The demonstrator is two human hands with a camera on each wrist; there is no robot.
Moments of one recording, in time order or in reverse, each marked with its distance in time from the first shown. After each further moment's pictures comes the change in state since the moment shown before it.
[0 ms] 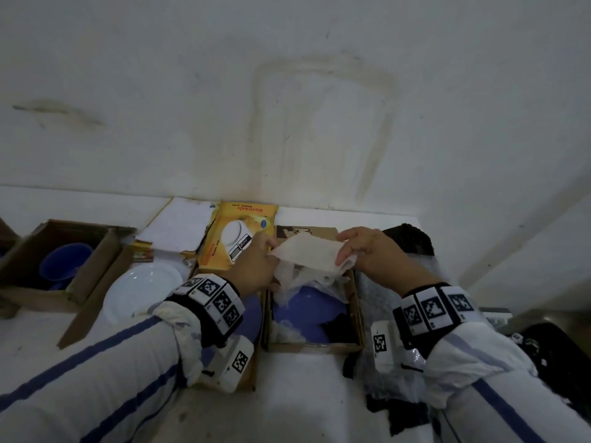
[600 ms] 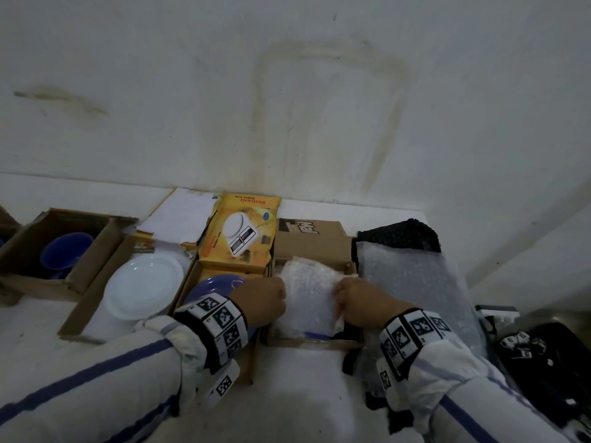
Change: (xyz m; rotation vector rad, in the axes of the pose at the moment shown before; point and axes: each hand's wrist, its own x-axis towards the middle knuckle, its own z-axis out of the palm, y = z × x) left_hand -0.009 -0.041 0.019 0.979 -0.285 0.060; right_hand -0.018 0.032 0.062 -0.349 -0.562 0.149
